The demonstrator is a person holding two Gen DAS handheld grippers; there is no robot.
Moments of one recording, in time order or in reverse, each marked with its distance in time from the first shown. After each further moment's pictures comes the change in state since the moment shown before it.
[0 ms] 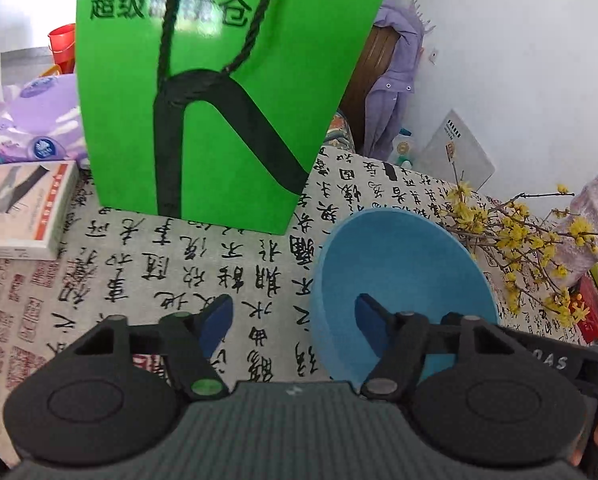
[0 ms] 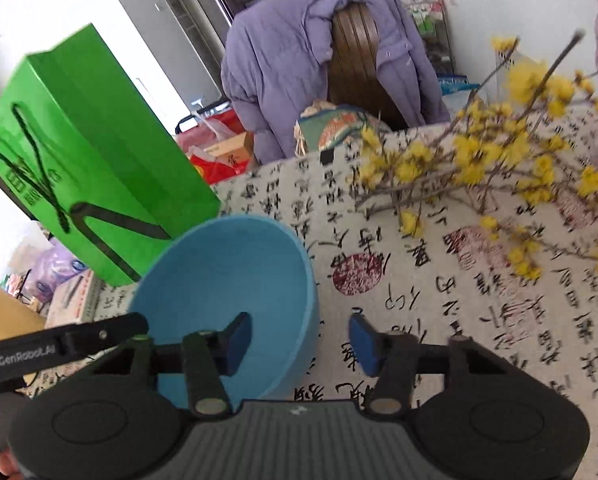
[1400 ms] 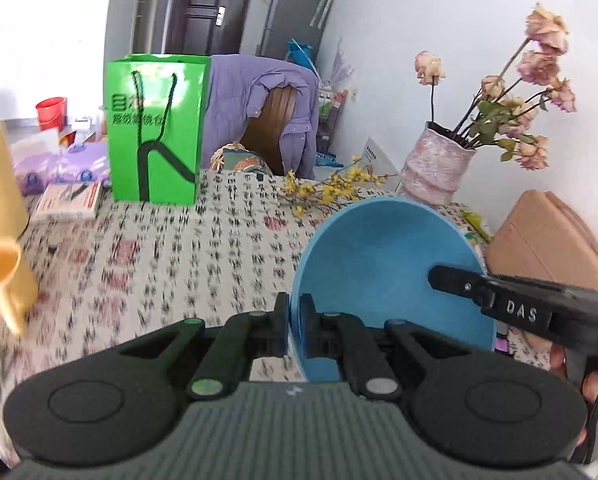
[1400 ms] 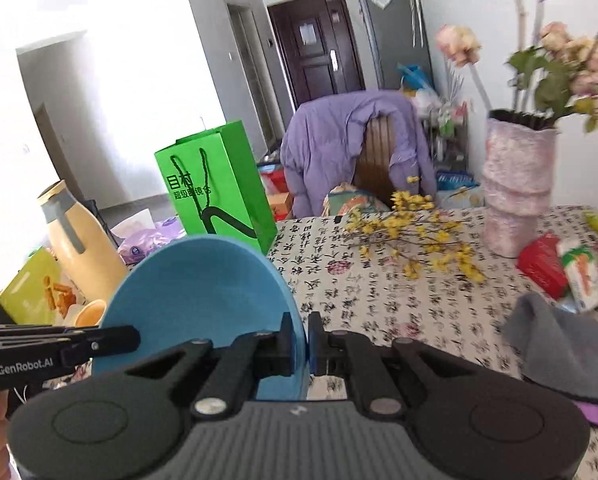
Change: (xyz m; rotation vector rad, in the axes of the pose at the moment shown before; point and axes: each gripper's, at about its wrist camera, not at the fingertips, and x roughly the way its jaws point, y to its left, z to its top) left arm -0.294 -0.154 -0.189 0.116 -0.194 -0.040; right arm -0.326 -0.003 -0.130 -0.236 -0.245 0.032
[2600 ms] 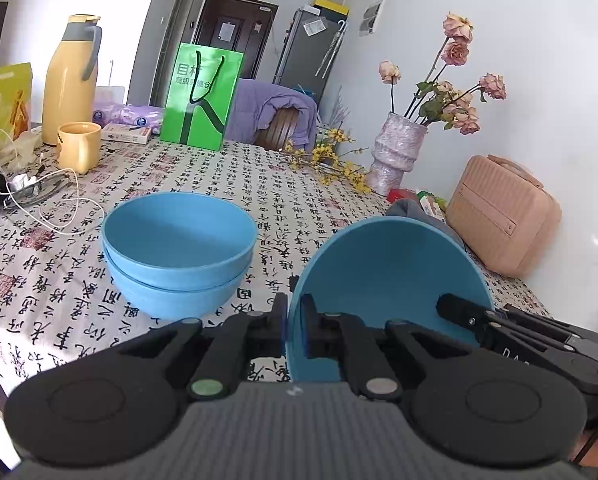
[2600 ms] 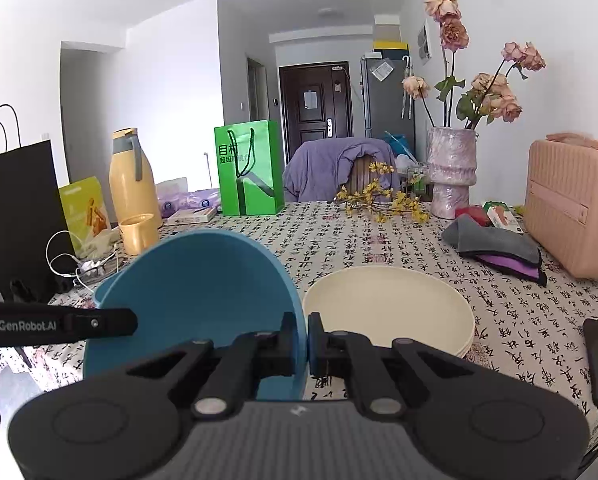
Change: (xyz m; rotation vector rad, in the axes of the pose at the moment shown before) left arm -0.152 -0.006 -0.288 -0.057 -0.201 -0.021; right arm -0.189 0.065 -0.303 -0.129 -0.218 -0.092
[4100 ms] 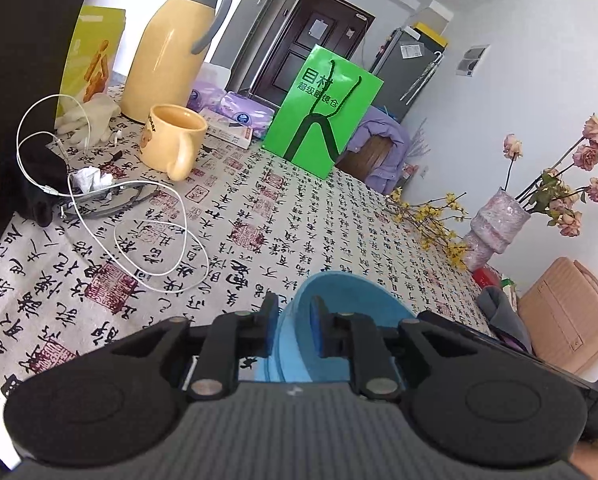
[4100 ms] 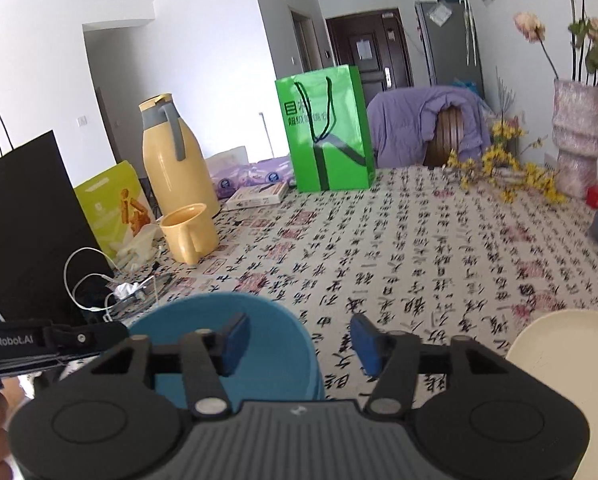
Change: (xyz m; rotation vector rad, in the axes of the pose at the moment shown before) left arm 0.069 0.165 0.087 -0.278 -0.002 0.111; right arm 0.193 0.085 0.076 0.035 0.142 0.201
